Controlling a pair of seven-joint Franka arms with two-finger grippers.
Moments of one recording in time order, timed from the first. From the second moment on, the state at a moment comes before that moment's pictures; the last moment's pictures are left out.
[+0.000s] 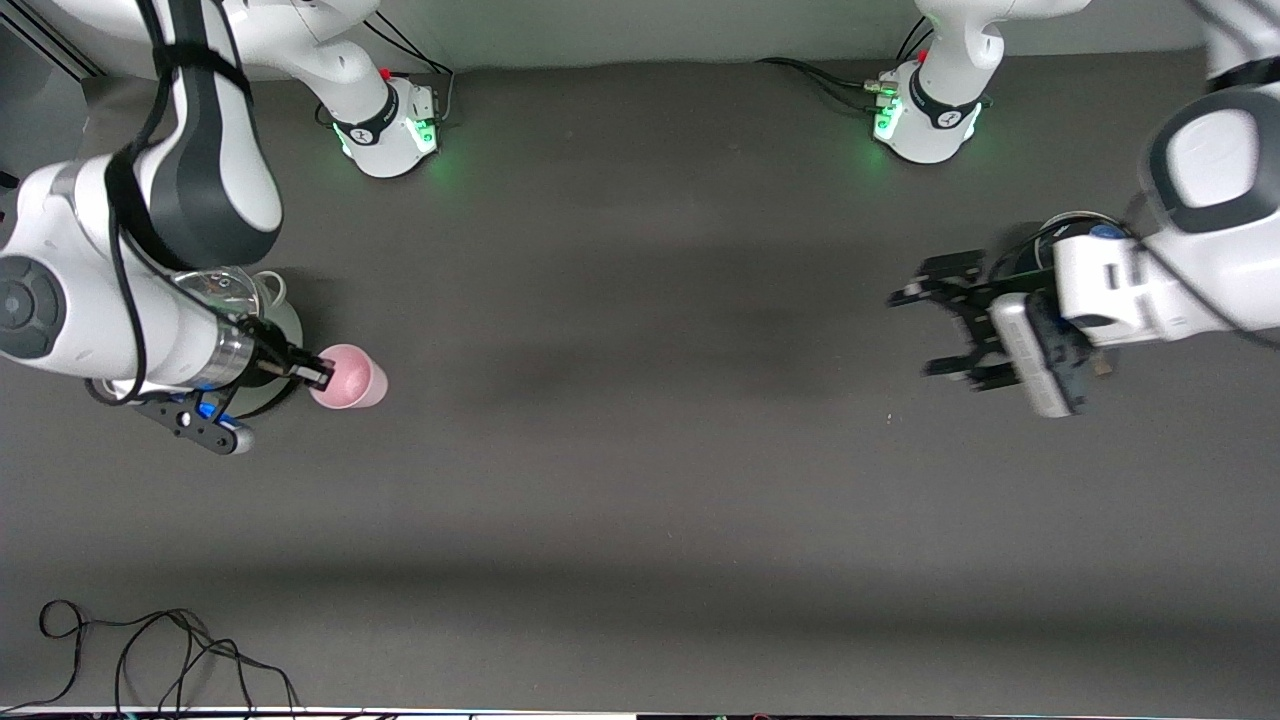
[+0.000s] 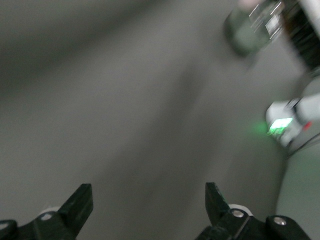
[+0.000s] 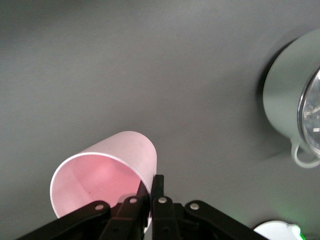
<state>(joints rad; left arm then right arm) -0.01 0.16 -0.08 -1.63 -0.55 1.64 0.76 0.50 0.31 -0.42 -1.58 0.18 1.64 0.51</state>
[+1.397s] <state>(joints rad) 0.02 0.10 -0.07 -1.52 0.00 1.42 0.02 0.50 0.32 -0.53 -2.18 0.33 2.36 0.07</state>
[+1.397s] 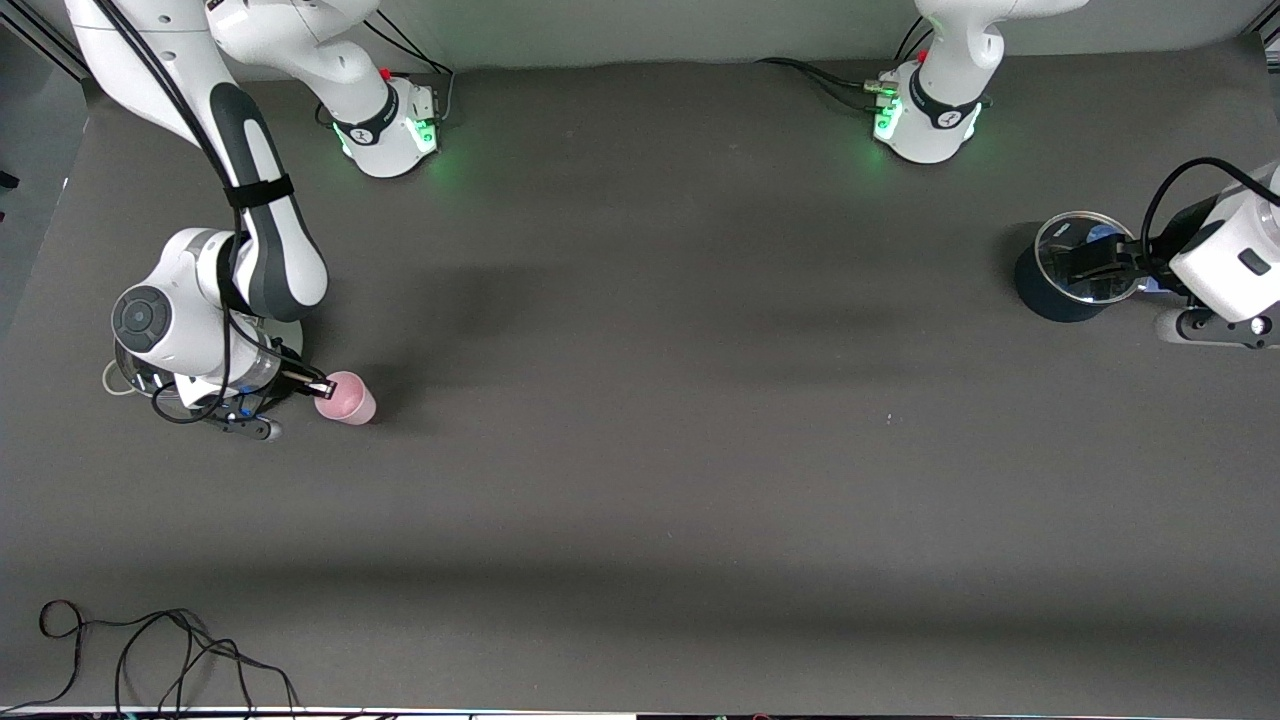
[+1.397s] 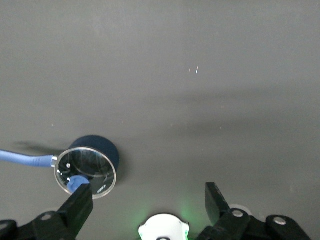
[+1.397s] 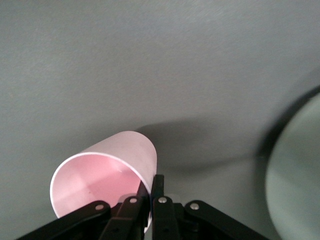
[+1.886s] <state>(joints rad) 0.02 0.09 -0.08 -1.56 -0.01 1.52 0.01 0.49 0.34 -0.54 -2.18 0.38 2.36 -0.03</state>
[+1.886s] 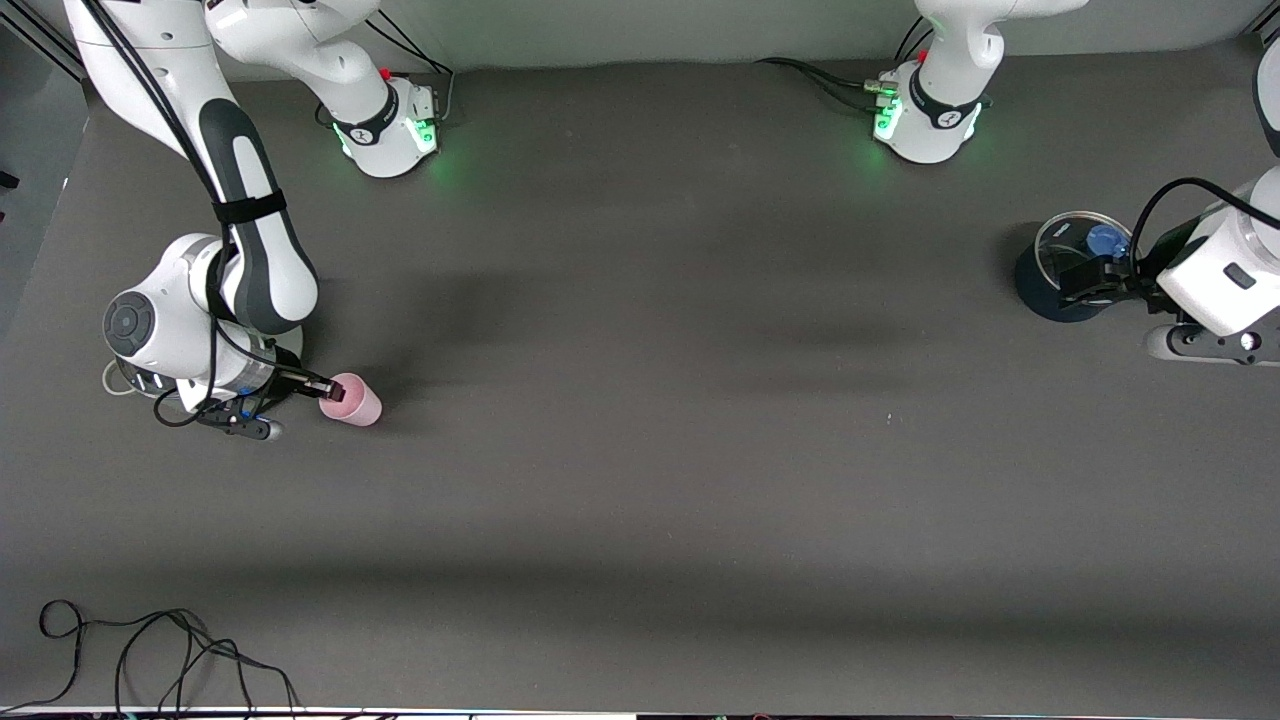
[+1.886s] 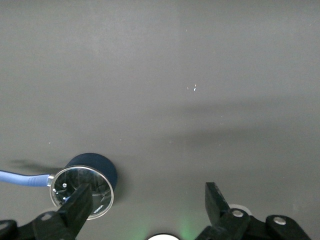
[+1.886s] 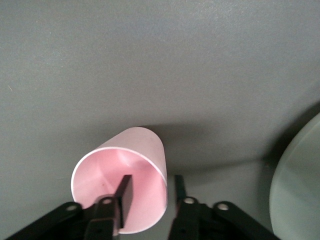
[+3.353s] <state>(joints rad) -0.07 0.11 0.02 -1.54 -0.02 1.52 0.01 0.49 -0.04 -0.60 -1.73 0.05 1.70 -0.04</state>
